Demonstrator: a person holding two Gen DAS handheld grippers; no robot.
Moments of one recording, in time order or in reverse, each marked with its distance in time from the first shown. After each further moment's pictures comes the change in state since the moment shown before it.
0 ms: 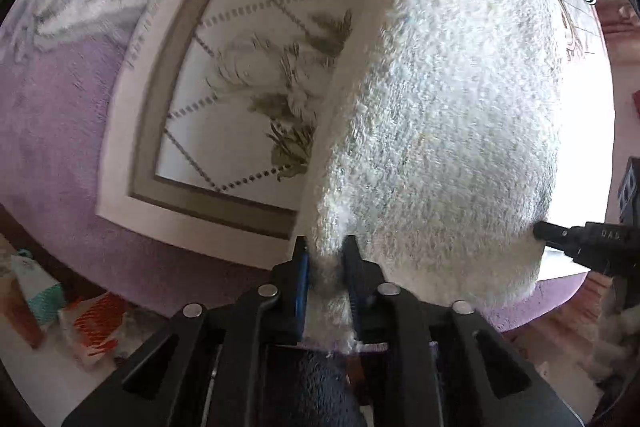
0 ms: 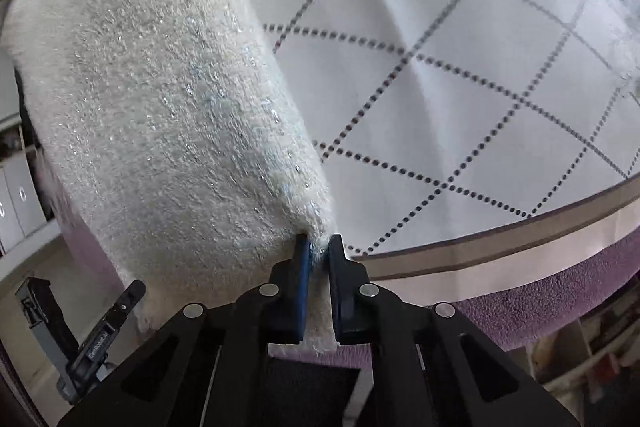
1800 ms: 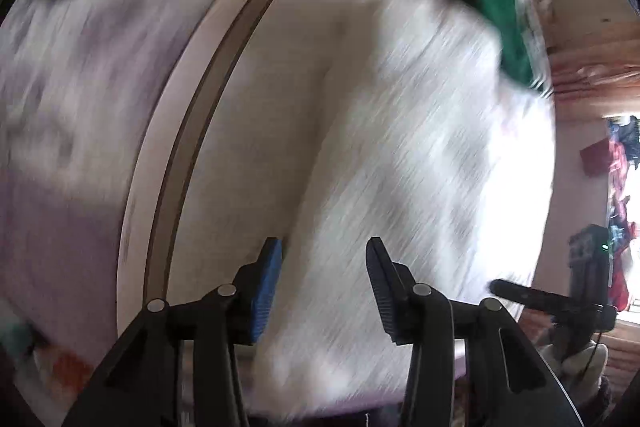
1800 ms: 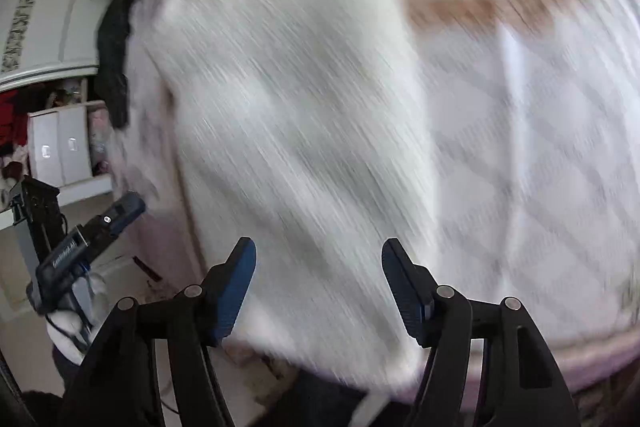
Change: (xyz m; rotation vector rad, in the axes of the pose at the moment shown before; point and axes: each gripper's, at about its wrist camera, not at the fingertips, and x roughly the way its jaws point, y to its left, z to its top) left arm -0.082 0.033 0.081 -0.056 -0.092 -0.217; right arm -0.114 0.039 0.055 -0.241 -0.062 0.122
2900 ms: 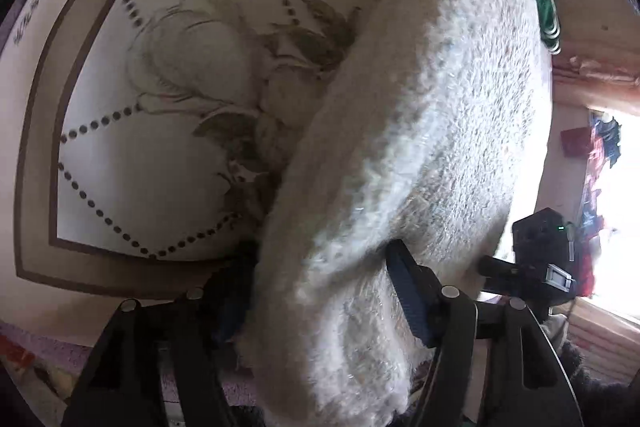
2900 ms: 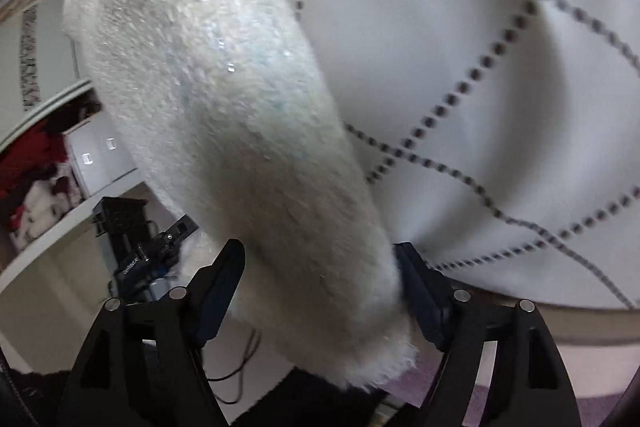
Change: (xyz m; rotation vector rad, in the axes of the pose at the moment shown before) left arm 0.076 0.073 -0.098 -0.043 0.127 -0.181; right arm 0.120 -0.154 -0.109 0.153 0.169 0.339
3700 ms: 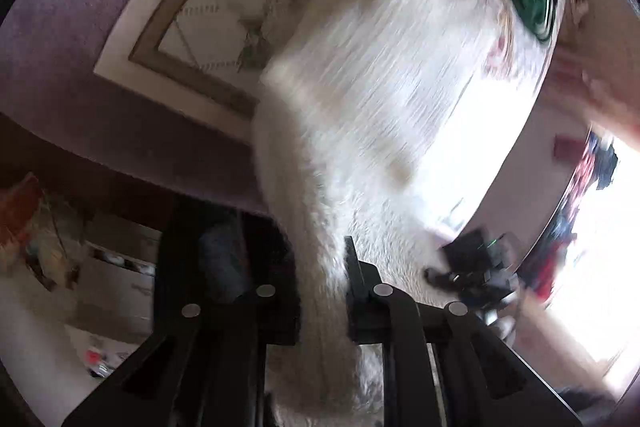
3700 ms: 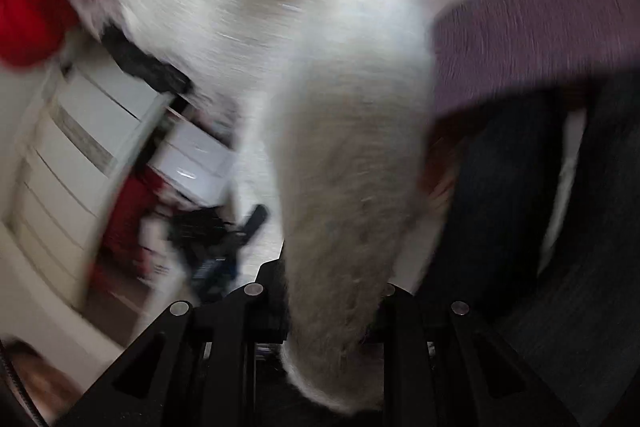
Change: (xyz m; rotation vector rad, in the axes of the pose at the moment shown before) left arm -0.109 -0.093 -0.038 -0.263 0.191 -0.038; right arm 0.053 0.073 -0.177 0.523 0.232 0.470
